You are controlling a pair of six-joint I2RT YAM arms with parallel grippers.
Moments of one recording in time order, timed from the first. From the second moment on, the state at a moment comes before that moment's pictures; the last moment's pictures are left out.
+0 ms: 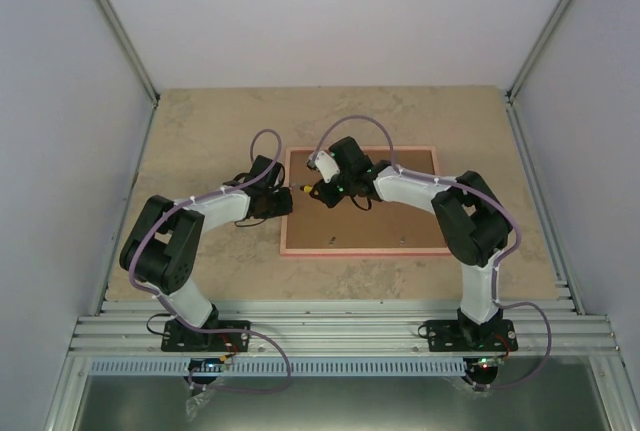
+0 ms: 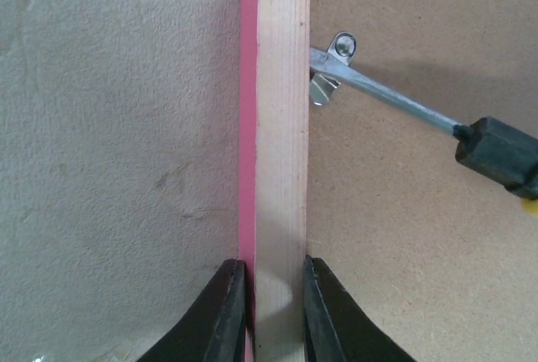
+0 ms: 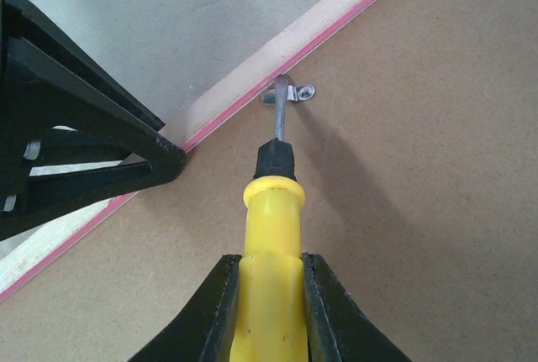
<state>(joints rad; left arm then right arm) -0.43 1.66 0.83 -0.22 0.10 -0.53 0.71 1.97 1.29 -0.19 -0.31 -0.05</state>
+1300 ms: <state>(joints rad) -0.43 1.66 0.83 -0.22 0.09 -0.53 0.75 1.85 1.18 -0.21 -0.26 0.06</state>
